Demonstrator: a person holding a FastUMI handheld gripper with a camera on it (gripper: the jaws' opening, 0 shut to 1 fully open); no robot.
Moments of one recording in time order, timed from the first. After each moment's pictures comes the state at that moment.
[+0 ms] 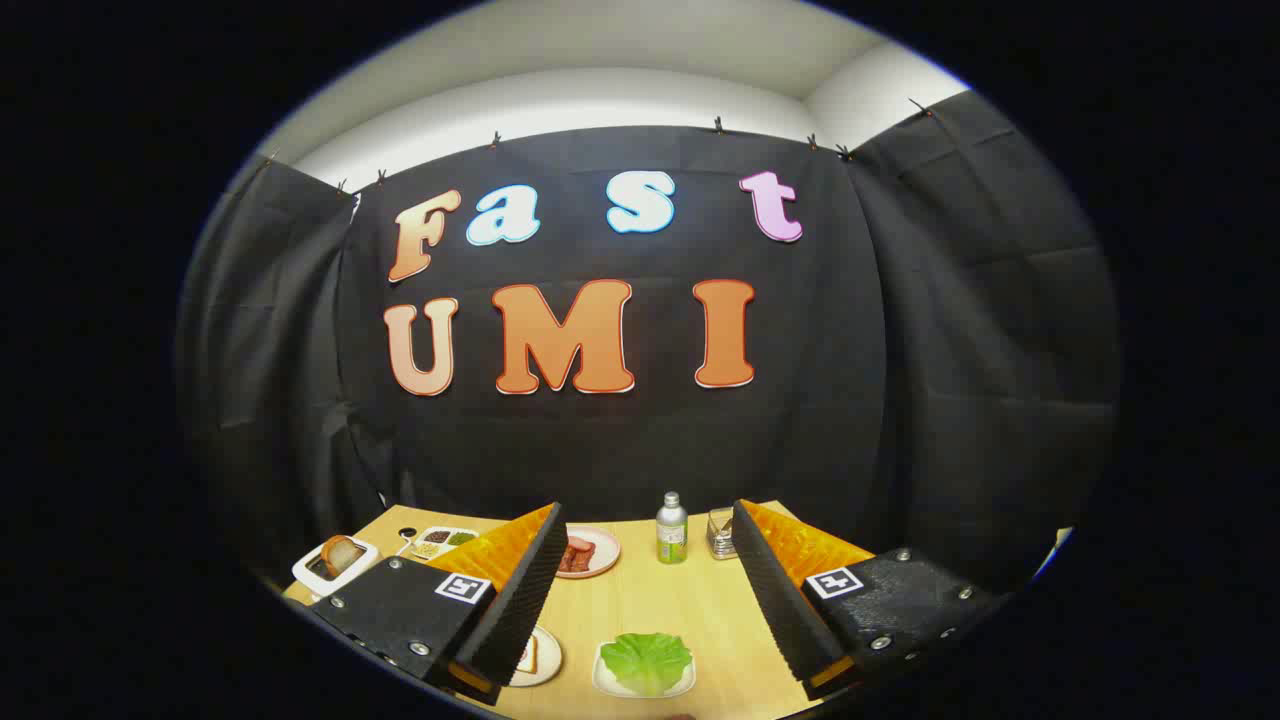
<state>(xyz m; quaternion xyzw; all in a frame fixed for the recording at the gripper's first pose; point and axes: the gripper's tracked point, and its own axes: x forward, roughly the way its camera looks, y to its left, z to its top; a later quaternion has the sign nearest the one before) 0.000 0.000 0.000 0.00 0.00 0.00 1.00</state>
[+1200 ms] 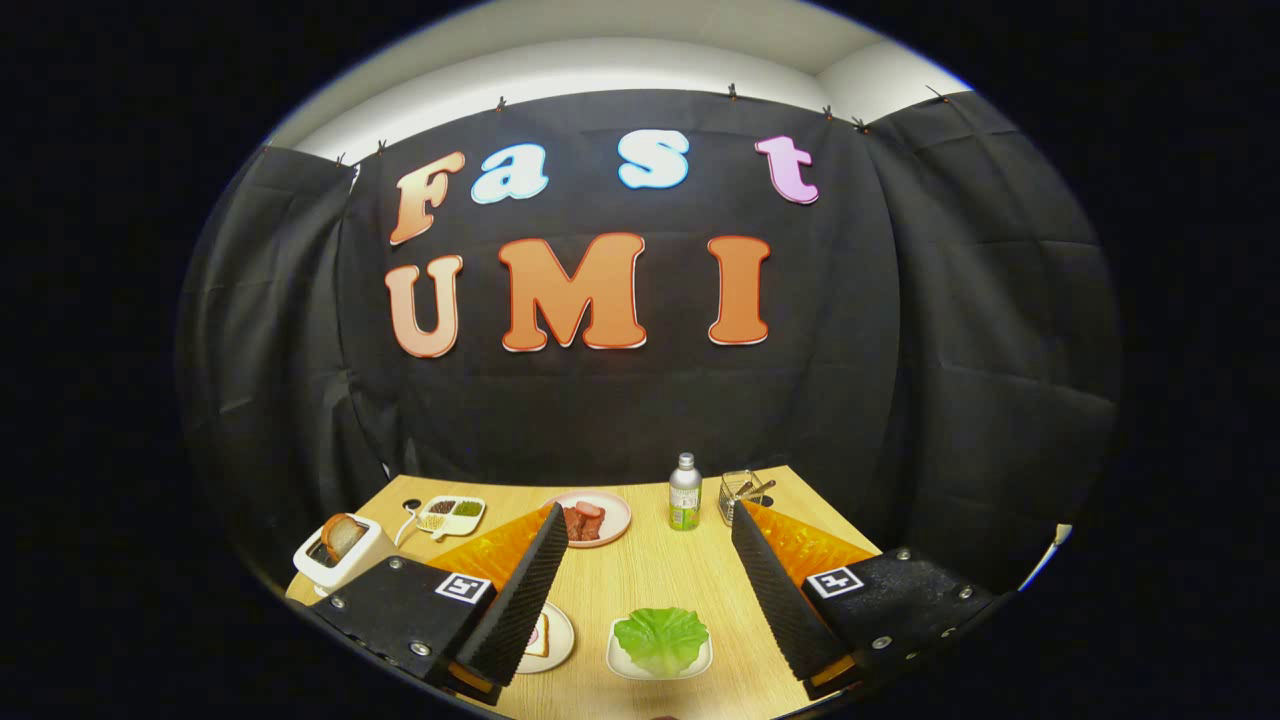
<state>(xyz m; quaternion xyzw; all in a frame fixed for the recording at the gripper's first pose) 0.012 0.018 -0.038 -0.03 0.07 0.01 1.00</state>
